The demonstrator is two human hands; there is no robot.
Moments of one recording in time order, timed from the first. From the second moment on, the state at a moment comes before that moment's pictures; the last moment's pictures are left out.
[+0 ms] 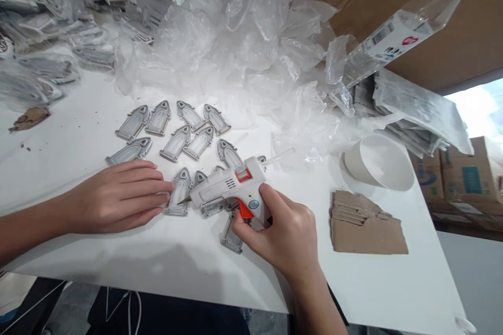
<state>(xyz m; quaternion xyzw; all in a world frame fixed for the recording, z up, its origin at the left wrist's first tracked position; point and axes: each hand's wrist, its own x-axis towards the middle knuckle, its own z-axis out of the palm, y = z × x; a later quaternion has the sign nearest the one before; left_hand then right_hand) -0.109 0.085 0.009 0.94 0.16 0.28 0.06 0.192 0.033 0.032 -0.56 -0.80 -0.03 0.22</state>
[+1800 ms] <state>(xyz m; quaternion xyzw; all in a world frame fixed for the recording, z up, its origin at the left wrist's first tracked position) -0.109 0.086 0.006 0.95 0.15 0.25 0.07 0.195 0.032 0.029 -0.55 -0.81 -0.04 0.20</state>
